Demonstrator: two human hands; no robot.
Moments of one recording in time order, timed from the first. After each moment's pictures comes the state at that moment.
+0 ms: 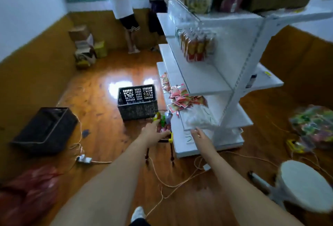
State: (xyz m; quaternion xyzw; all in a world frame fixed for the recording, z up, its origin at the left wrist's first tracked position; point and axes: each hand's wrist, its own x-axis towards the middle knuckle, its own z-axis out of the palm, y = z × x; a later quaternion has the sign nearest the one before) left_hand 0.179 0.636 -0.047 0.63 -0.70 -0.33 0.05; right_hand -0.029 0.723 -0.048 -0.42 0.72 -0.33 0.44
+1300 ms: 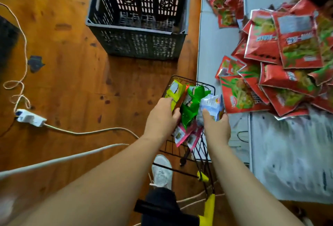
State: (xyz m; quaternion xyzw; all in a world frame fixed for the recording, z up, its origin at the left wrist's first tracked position) left_hand 0.166 0.156 -0.557 0.70 -0.59 -0.38 0.09; right_hand 0.013 0.174 -0.558 -0.24 0.87 -0.22 0.38
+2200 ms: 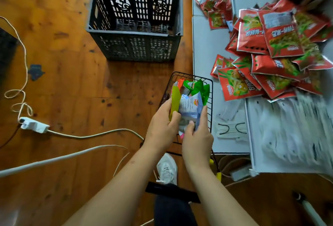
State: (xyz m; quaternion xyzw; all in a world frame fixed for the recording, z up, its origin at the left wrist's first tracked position) left_hand 0.190 0.212 -0.496 0.61 -0.55 -0.49 0.29; right_hand 0.097 0.251 -0.503 -0.40 0.84 -0.20 0.31
